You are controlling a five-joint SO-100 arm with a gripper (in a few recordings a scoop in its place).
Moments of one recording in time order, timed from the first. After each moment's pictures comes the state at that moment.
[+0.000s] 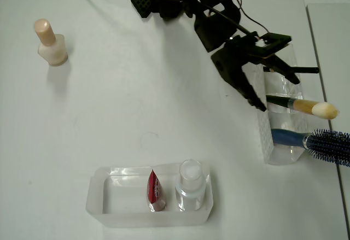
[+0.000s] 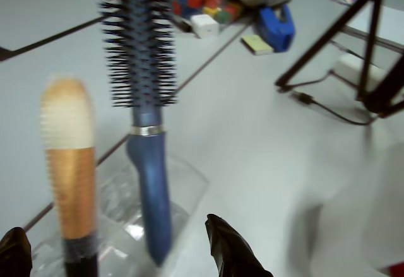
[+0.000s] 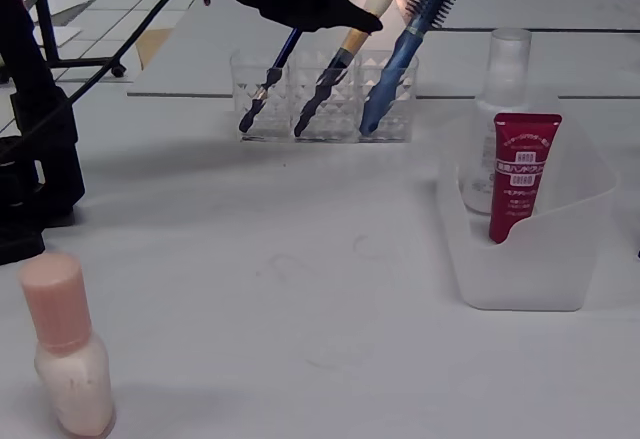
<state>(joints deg) -32.7 99.7 118.3 -2.1 -94.7</state>
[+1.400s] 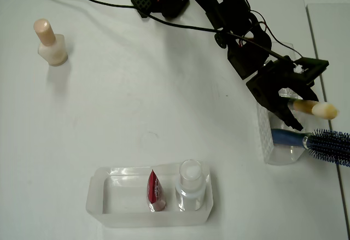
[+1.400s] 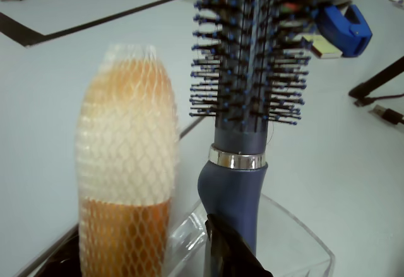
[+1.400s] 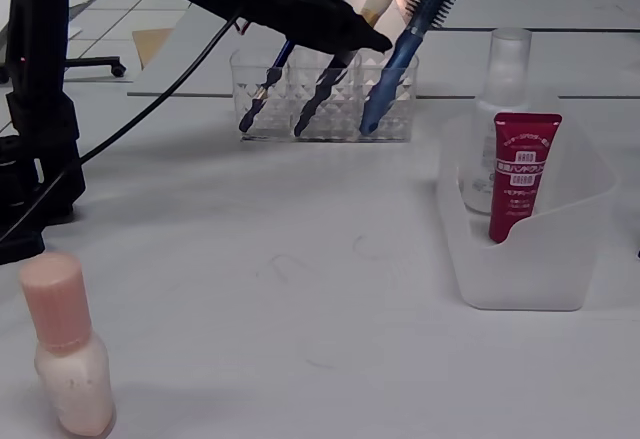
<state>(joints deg) -38.8 72.5 99.8 -11.0 -94.7</state>
